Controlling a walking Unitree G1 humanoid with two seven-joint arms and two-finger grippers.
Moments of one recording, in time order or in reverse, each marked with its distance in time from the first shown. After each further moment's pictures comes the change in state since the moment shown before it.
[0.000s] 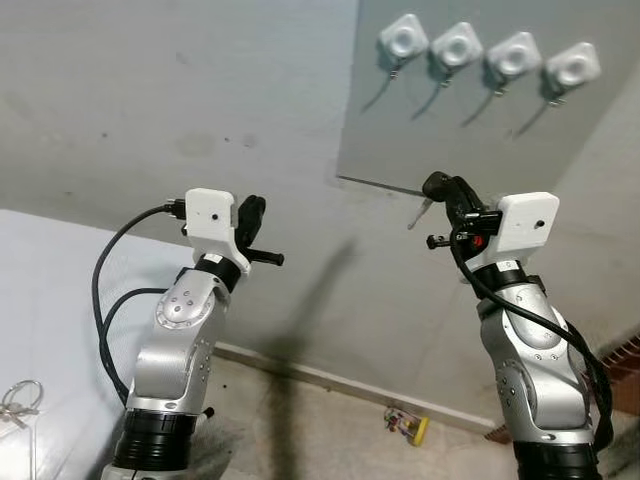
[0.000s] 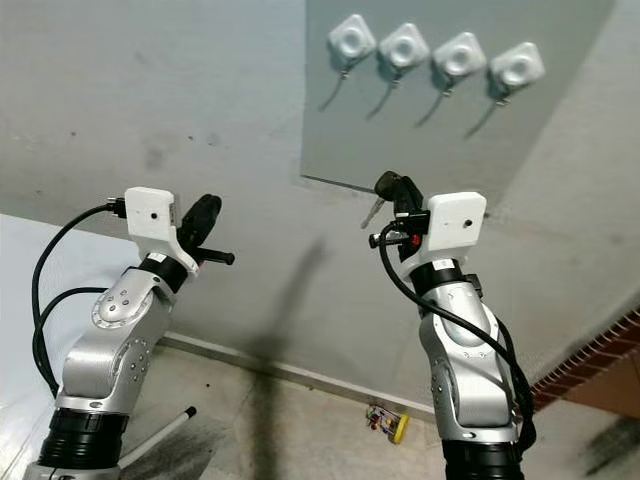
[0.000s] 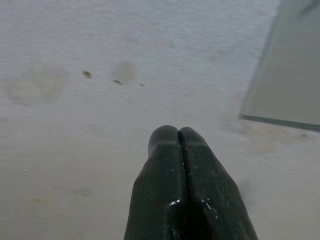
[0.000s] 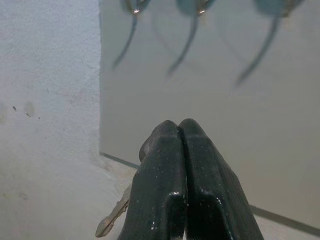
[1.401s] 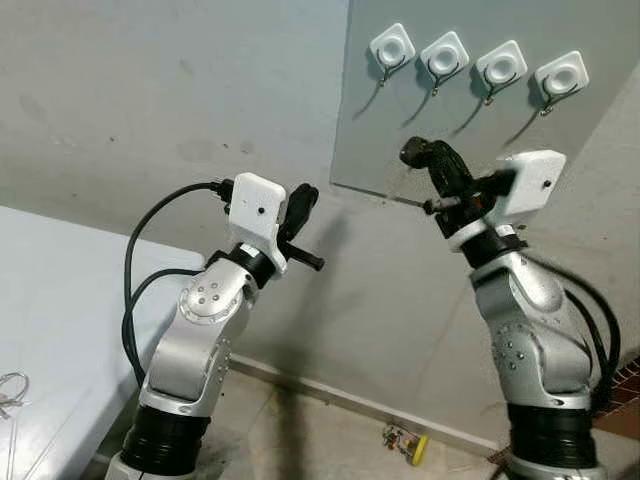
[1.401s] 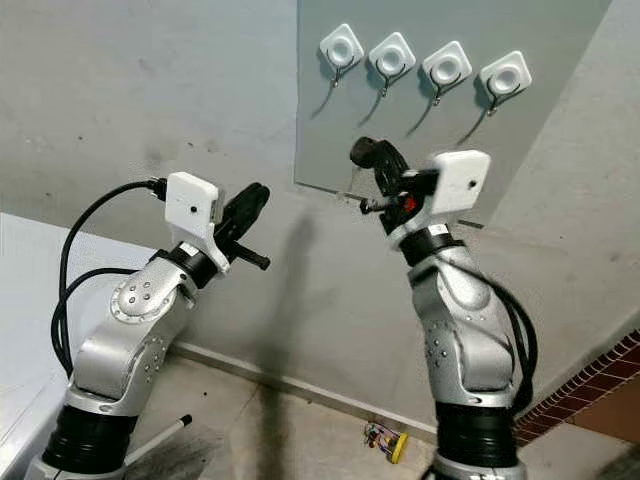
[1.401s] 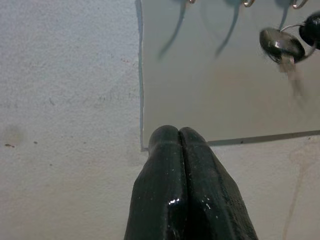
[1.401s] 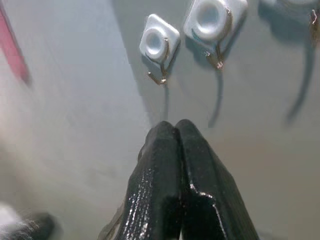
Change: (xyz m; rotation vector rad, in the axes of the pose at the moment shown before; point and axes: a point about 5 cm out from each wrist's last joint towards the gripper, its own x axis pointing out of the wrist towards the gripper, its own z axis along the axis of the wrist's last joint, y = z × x) left arm 0.003 -0.047 0.024 0.096 -0.053 -0.268; right arm 0.030 0.007 0.028 0.523 -0.046 0.130
